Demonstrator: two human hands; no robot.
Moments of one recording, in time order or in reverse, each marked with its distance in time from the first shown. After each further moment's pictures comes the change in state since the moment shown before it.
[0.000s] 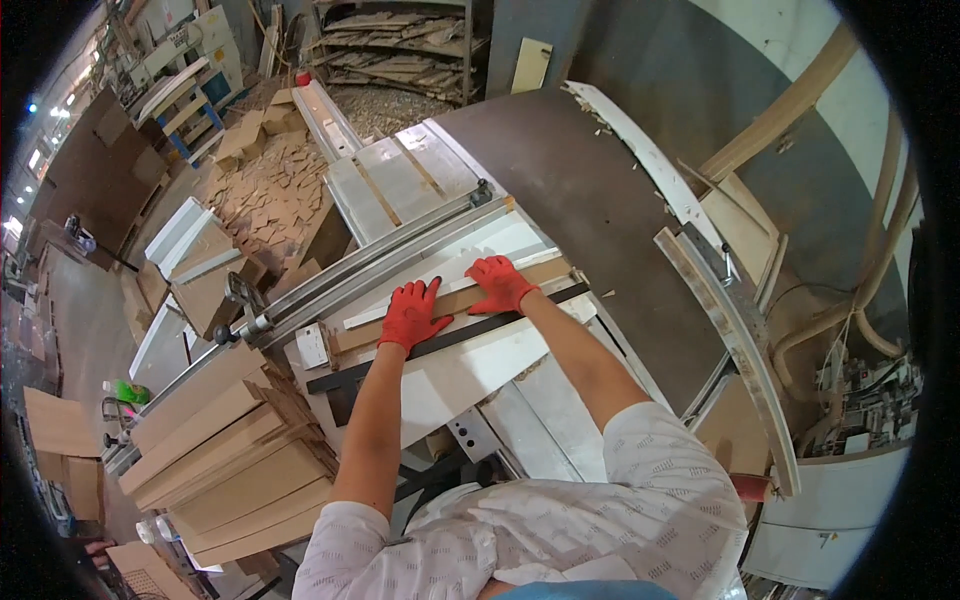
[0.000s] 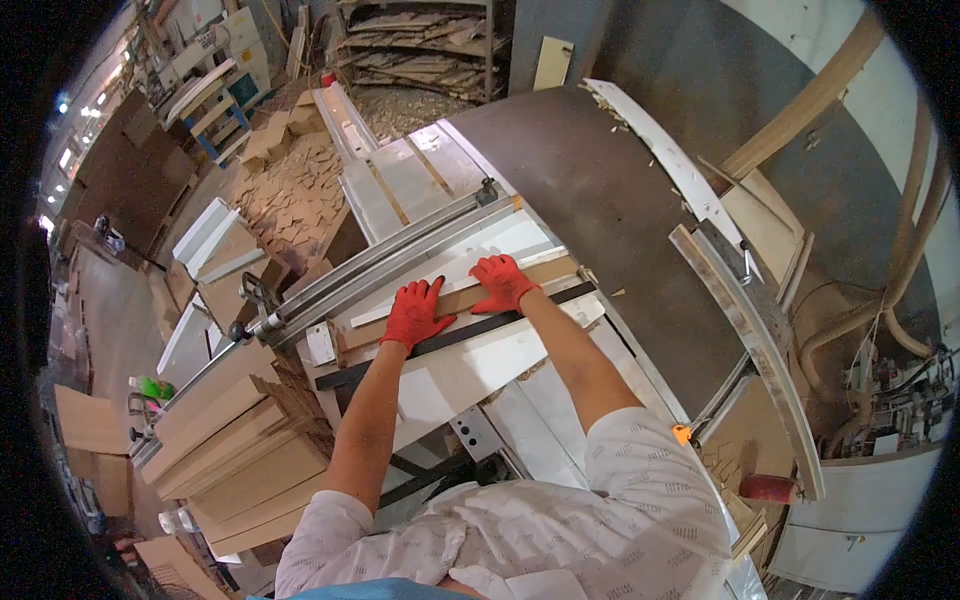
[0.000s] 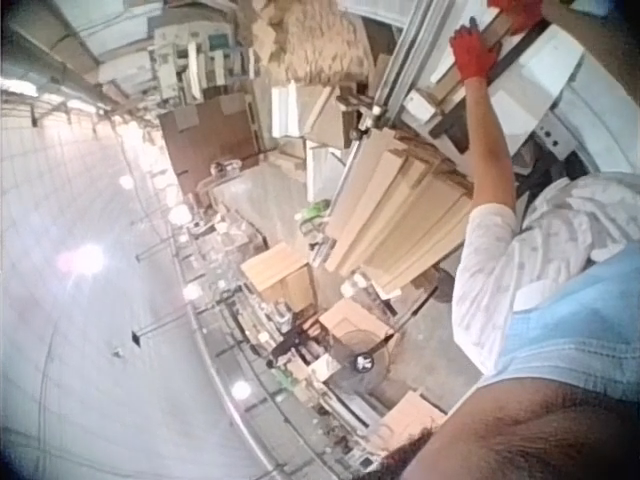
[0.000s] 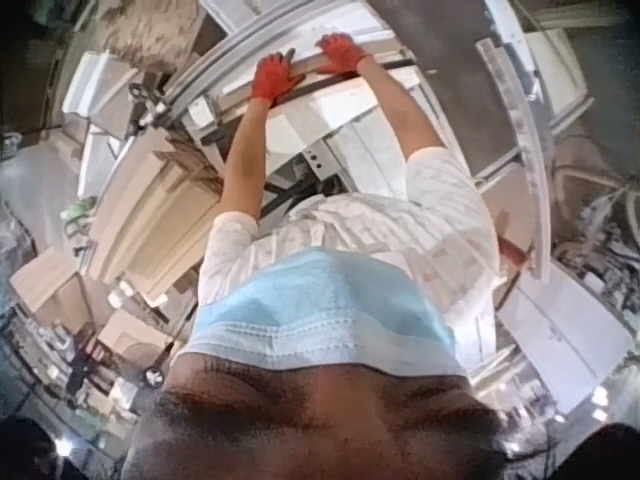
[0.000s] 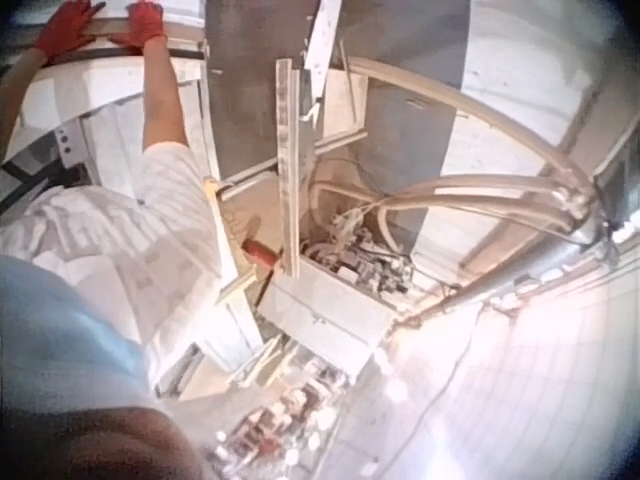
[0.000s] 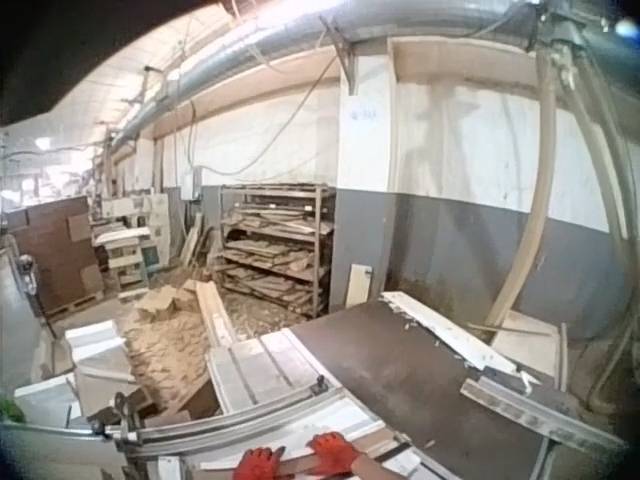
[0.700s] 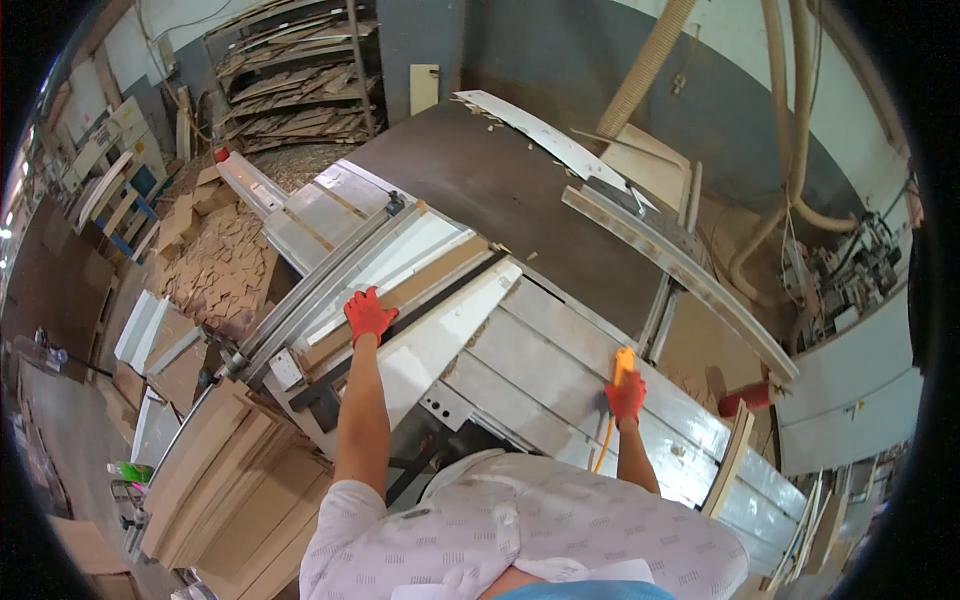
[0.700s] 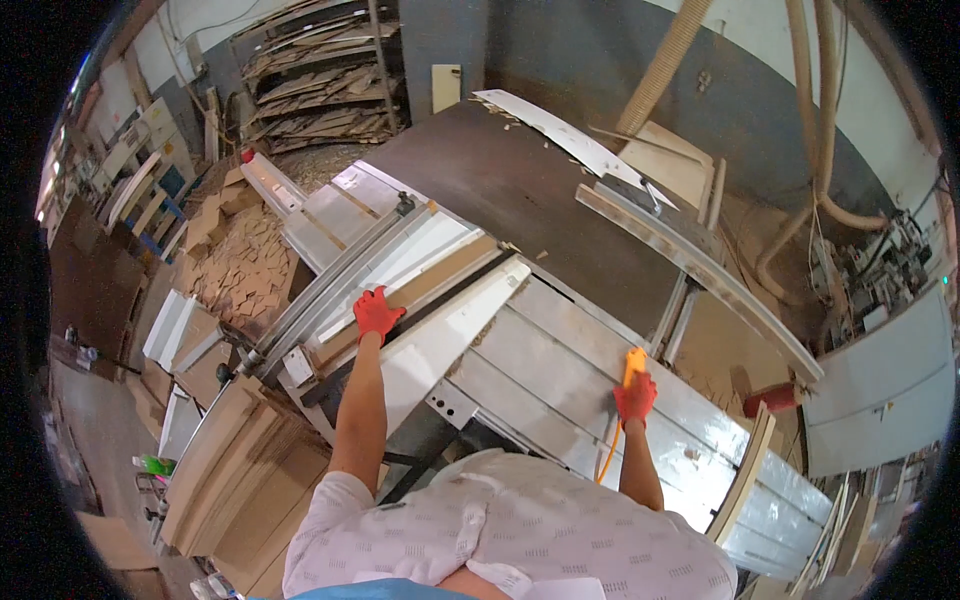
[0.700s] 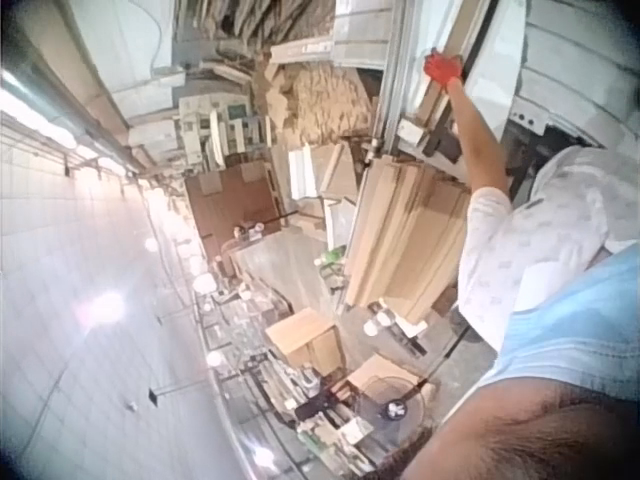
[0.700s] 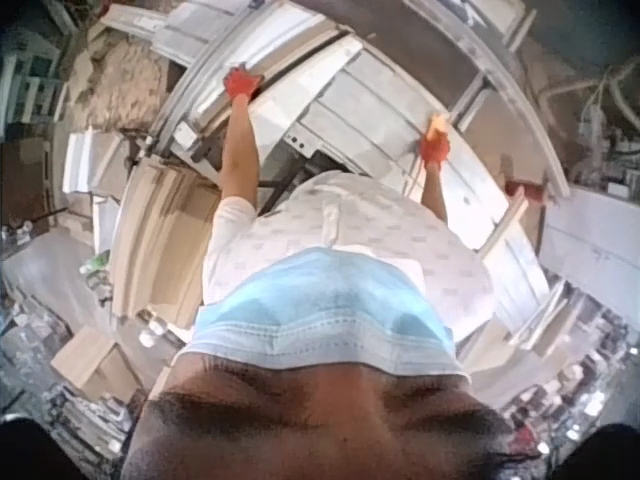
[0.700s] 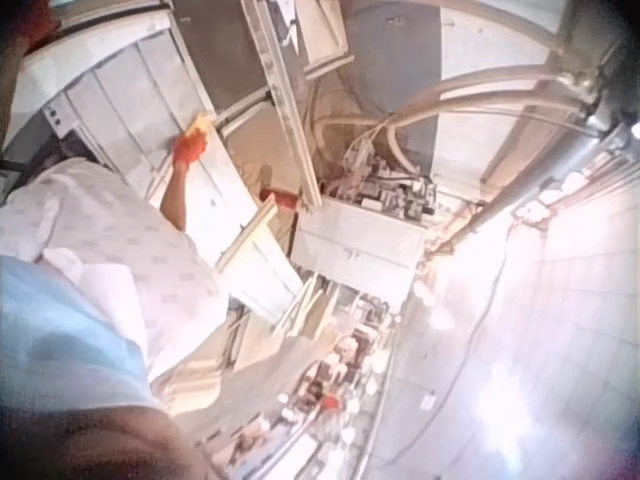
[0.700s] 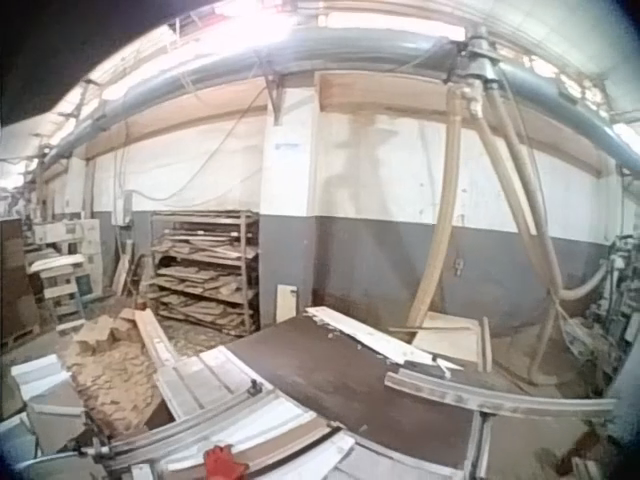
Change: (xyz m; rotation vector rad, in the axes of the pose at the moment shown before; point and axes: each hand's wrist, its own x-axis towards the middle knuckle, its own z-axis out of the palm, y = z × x) left_hand 0.013 0.014 0.032 -0.163 -0.075 -0.349; right_hand -0.497 -0.180 0.072 0.088 0.483 1.617
